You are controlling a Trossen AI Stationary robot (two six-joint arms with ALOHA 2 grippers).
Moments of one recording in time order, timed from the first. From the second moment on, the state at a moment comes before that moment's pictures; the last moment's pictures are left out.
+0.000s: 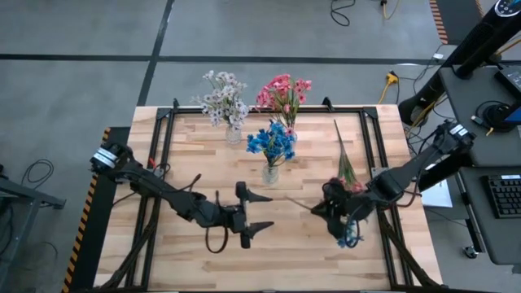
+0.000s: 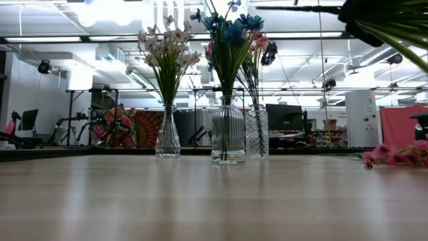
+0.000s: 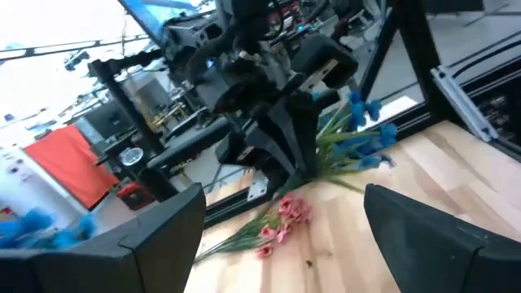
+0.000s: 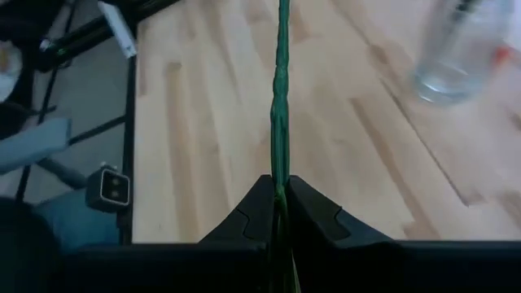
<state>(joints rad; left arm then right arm) -0.49 1.61 0.92 0.66 -0.59 0.49 0.56 1.13 0.83 -0.40 0.37 0.79</state>
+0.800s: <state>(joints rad) -0.40 1.82 1.06 0.66 -0.48 0.46 0.55 1.26 0.83 -0.18 0.34 0.57</state>
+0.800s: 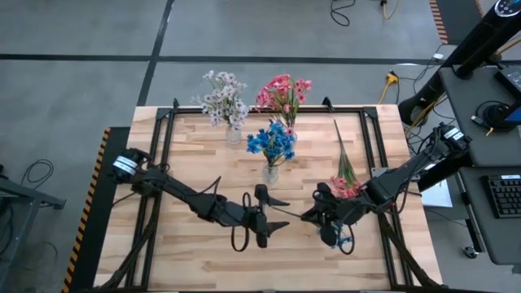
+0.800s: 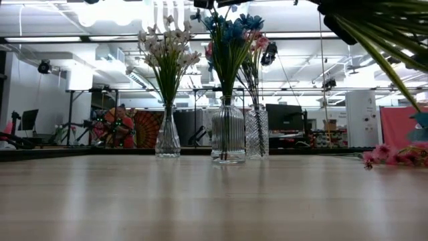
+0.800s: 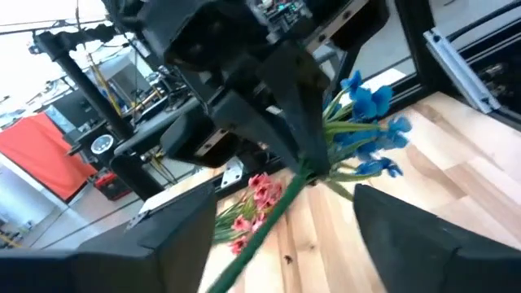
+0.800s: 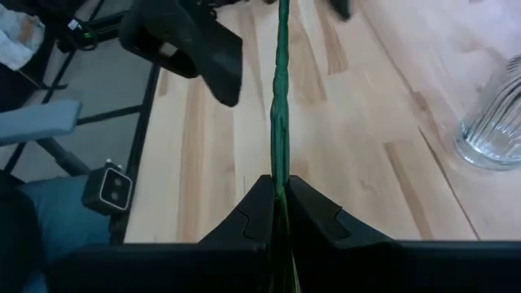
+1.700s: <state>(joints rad) -0.40 1.79 1.07 0.63 -0.52 0.51 0.54 1.22 0.83 -0.18 0.40 0.52</state>
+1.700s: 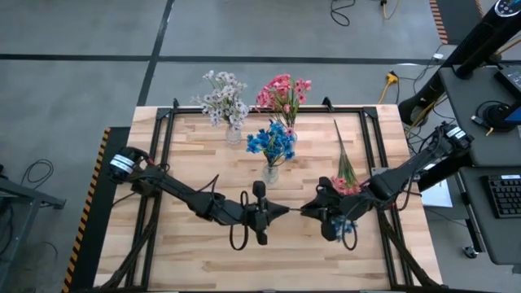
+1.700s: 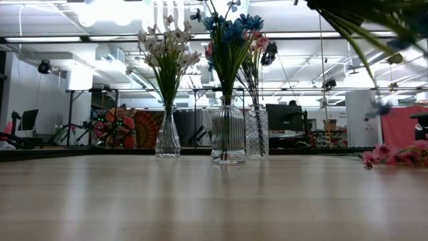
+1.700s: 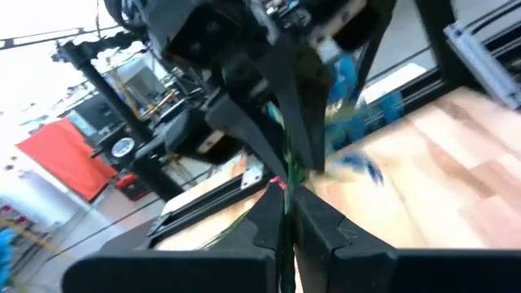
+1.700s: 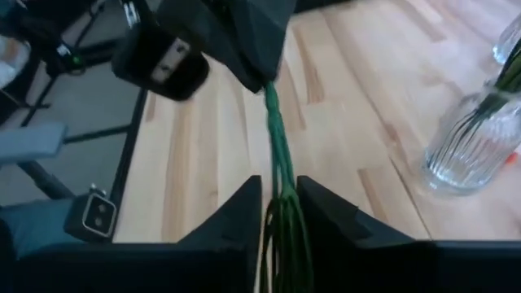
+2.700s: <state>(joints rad) -0.47 1.67 1.06 0.41 -0.78 0.54 0.58 1.04 1.01 -0.22 0.45 0.80</state>
